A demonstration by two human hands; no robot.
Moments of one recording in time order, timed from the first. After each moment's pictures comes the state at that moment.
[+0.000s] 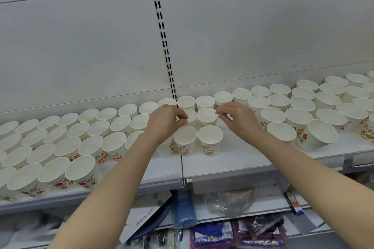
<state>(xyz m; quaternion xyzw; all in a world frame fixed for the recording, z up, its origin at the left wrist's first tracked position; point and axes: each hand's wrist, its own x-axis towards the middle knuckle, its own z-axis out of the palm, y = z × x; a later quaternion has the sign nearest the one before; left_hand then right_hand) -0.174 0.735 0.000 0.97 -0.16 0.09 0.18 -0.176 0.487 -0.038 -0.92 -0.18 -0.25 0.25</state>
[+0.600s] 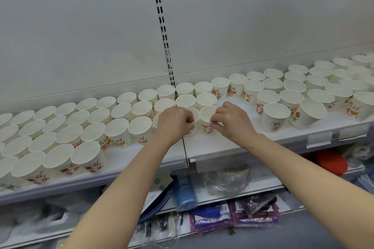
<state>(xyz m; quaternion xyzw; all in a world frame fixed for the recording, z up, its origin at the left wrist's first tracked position) -0.224 0.722 -0.015 0.97 -0.19 0.09 0.12 -0.236 0.518 -0.049 -0.93 -0.23 -0.26 0.11</state>
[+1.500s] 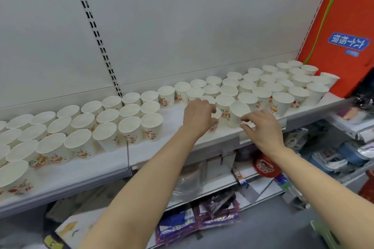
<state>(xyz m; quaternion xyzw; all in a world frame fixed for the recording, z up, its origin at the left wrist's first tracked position) -0.241 0.495 -0.009 0.93 -0.32 0.12 0.13 -0.336 0.303 -0.047 -0.94 0.01 -0.32 0.13</state>
